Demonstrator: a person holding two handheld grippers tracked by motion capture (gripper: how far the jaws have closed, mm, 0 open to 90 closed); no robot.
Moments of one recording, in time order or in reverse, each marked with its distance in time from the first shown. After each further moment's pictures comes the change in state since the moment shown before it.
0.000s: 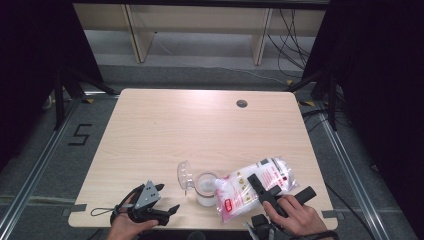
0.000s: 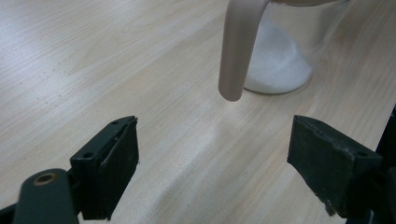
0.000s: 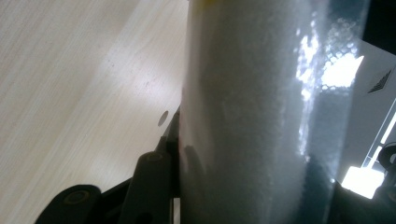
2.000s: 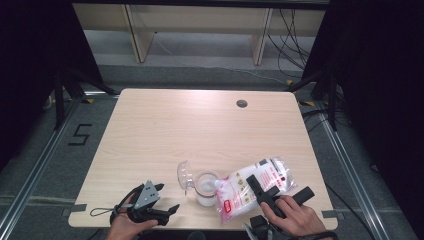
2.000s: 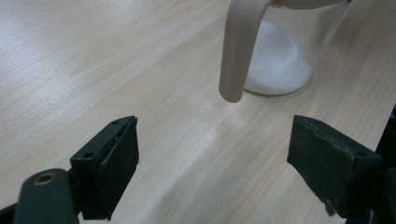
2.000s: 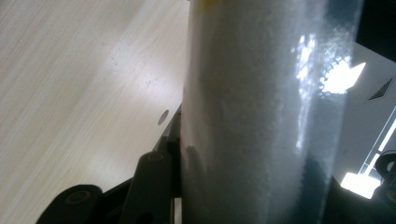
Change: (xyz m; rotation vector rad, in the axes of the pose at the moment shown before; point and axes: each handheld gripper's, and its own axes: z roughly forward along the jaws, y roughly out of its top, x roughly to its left) left arm 0.000 0.000 0.000 -0.007 0.001 -0.006; right arm 0.000 0.004 0.000 0.005 0.010 -0.051
